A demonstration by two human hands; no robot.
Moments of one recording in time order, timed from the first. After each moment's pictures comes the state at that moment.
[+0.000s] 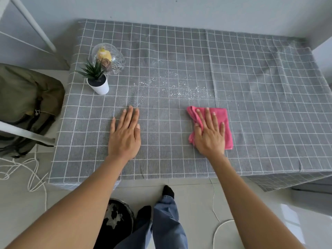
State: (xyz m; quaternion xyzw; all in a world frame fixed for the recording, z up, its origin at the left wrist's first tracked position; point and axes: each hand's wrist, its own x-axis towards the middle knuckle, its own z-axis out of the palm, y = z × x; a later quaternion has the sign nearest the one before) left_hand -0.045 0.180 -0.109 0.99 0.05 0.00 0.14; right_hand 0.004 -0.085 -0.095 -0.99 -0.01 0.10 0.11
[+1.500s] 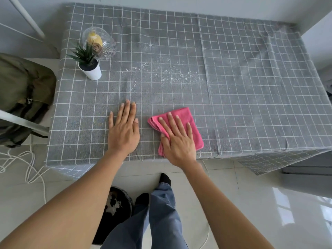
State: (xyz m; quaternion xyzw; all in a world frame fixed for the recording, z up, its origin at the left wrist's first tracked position) left_hand -0.074 0.160 -0.111 0.99 0.05 -0.01 0.13; right_hand -0.083 -0.035 -0.095 -0.98 -0.15 0.09 0.12
